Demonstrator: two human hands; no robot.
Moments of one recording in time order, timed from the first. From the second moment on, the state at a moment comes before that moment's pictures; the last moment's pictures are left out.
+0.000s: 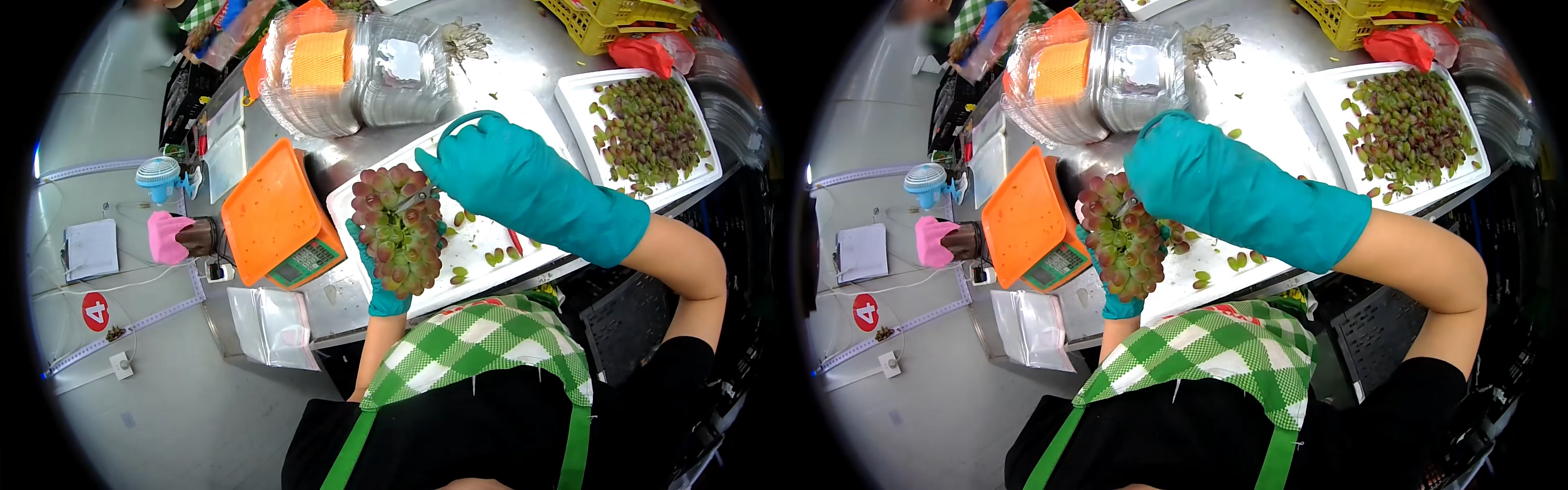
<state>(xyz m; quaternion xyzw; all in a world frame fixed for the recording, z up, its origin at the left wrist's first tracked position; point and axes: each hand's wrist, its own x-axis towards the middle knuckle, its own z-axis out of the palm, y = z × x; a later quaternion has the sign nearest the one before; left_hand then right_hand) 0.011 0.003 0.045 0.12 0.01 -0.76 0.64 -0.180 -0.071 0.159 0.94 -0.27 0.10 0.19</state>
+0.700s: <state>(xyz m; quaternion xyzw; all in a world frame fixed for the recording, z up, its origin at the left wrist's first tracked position) 0.015 0.009 0.031 0.28 -0.10 -0.74 0.60 -0.162 -0.075 0.147 0.96 -0.18 0.14 0.13</state>
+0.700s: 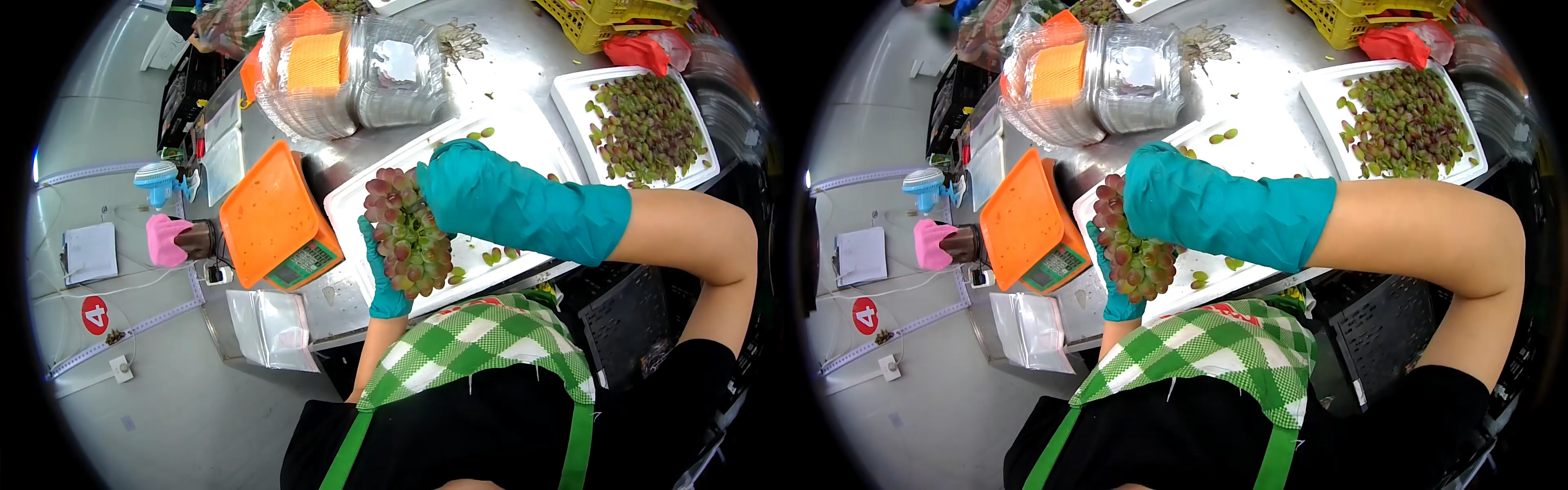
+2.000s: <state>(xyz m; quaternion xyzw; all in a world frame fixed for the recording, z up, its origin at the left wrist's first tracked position) 0.014 0.011 0.031 0.28 -0.06 -0.76 0.58 -0.173 -0.078 0.158 0.98 -0.15 0.11 0.05</state>
